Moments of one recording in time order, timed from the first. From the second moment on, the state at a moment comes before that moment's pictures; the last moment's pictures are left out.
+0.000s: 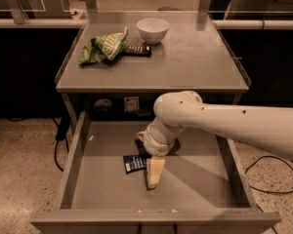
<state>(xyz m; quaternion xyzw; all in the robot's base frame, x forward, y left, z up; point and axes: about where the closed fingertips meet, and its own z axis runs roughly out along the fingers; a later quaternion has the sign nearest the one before) 0.516 0.006 0.607 -0.78 0.60 0.11 0.14</state>
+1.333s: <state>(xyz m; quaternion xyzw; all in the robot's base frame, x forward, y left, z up) 0.512 -0.002 0.584 -0.78 0.60 0.12 0.14</state>
